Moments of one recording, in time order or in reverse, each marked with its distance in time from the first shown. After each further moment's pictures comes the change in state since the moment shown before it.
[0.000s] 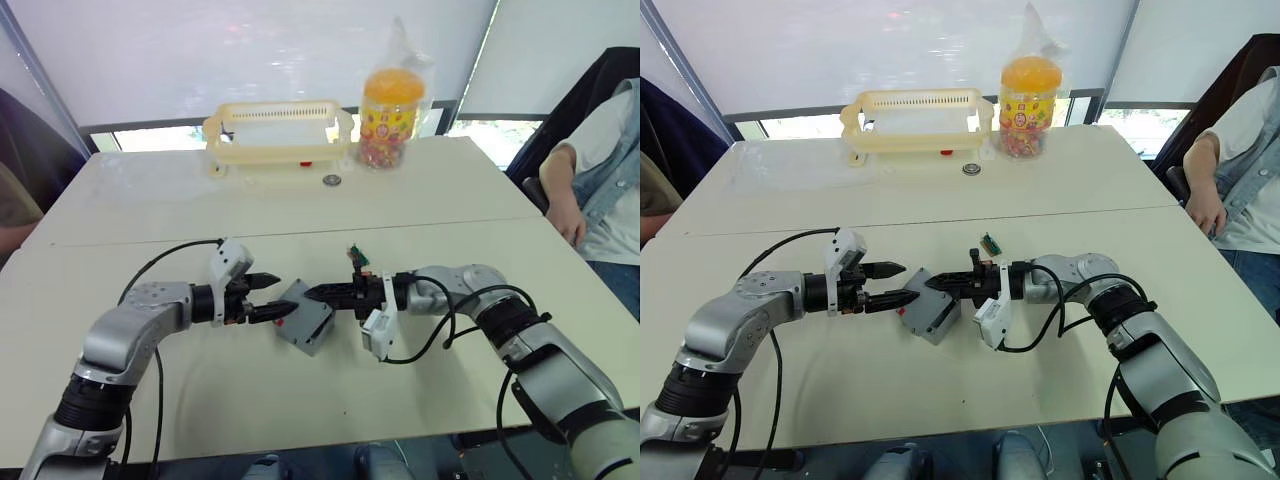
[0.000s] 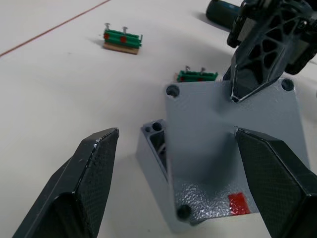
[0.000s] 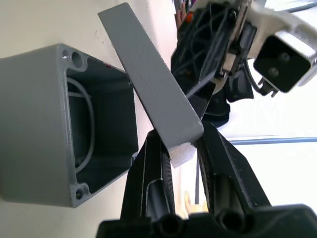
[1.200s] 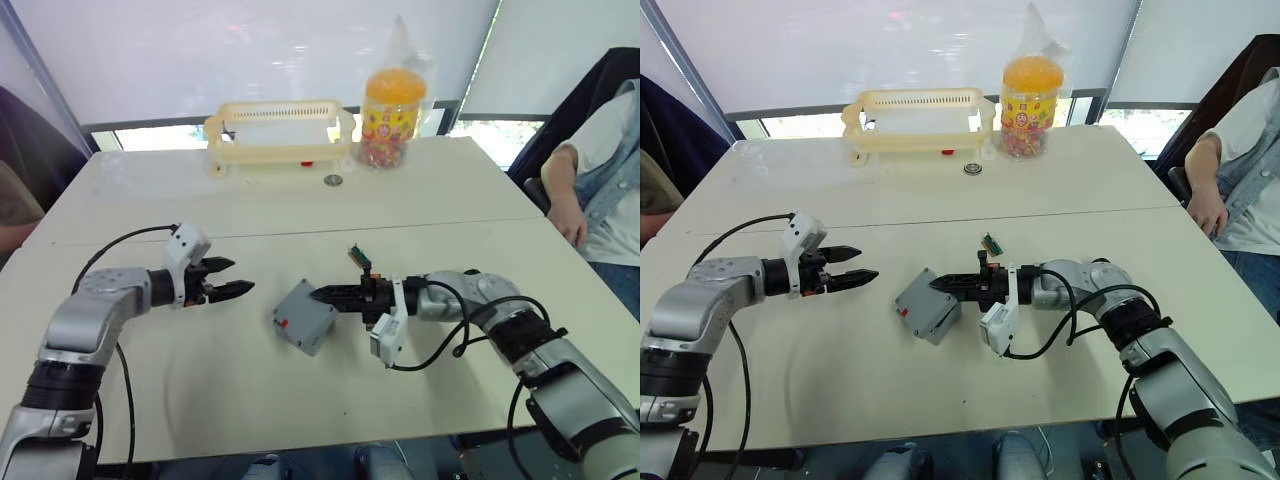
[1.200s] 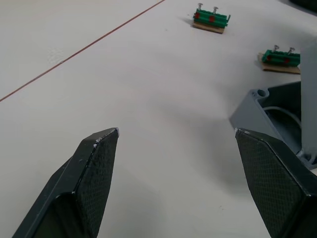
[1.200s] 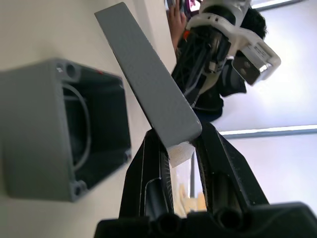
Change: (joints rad) left arm -0.028 0.095 0.095 0.170 0.052 -0.053 -0.036; right arm 0.090 -0.032 -0.043 -0.135 0.125 0.000 0.115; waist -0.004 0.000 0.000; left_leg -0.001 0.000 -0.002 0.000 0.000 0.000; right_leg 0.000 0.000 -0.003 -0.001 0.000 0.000
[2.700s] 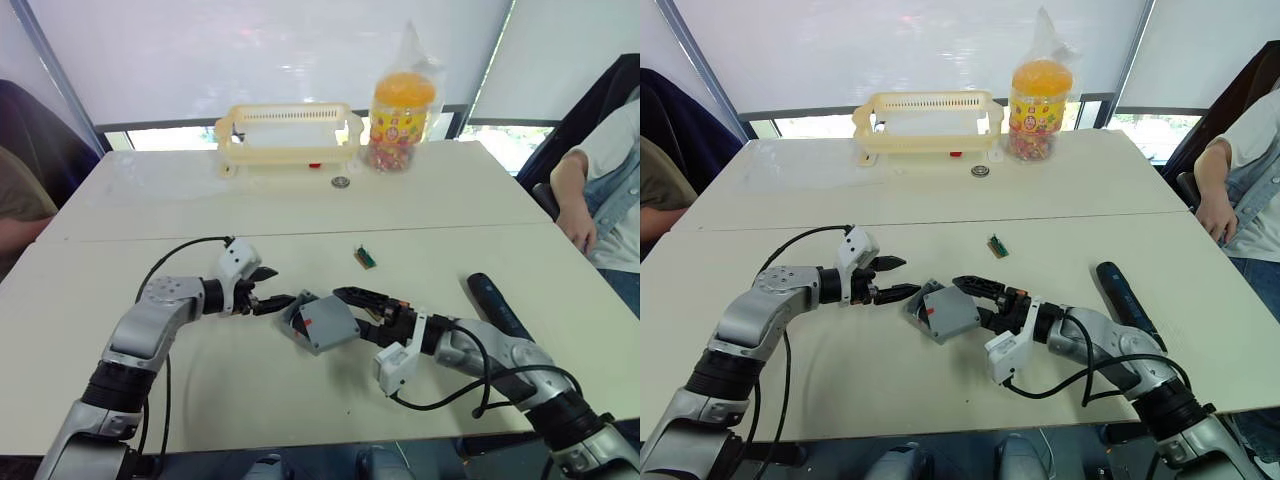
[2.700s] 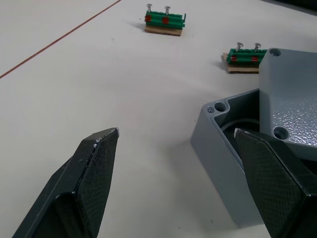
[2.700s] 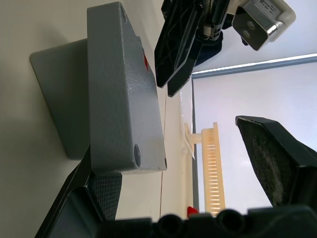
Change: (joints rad) left arm -0.045 -0.152 -0.159 0.028 0.110 -0.117 0.025; right arm 0.465 -0.079 -0.181 -0.523 -0.010 0.458 0.089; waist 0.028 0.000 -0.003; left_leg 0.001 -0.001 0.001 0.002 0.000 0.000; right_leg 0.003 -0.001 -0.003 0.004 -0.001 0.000
